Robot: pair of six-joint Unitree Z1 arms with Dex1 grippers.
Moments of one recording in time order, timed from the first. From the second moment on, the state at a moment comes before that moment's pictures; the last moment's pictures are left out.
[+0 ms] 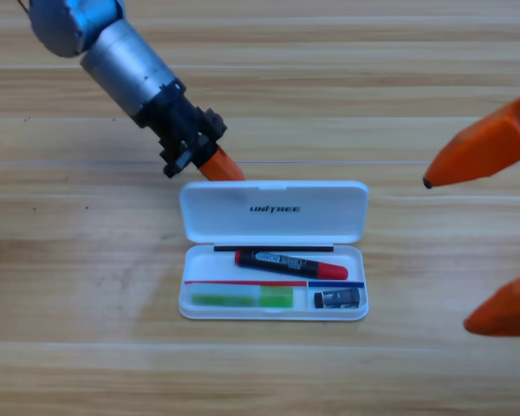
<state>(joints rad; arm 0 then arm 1) -0.39 2.39 -1.94 1.15 -0.80 1.11 0.96 1.34 -1.30 0.75 0.47 -0.38</state>
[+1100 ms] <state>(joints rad) -0.47 2.30 -1.69 1.05 -0.80 1.18 0.96 1.38 -1.30 0.72 0.47 -0.37</state>
